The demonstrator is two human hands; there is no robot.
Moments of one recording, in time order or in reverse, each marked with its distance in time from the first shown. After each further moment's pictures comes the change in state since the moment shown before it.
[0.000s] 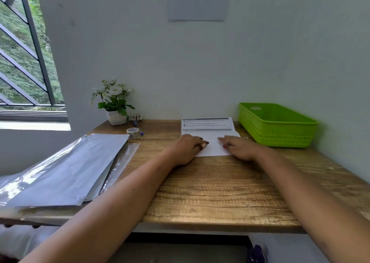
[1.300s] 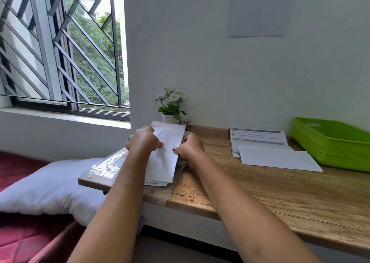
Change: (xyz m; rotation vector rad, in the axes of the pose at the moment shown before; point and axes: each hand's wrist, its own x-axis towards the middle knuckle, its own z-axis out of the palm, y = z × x) left_hand -0.144 -0.136 -0.098 -0.099 0.412 -1.011; right_hand 0.017 -0.282 0.038 0.831 0.137 0.048
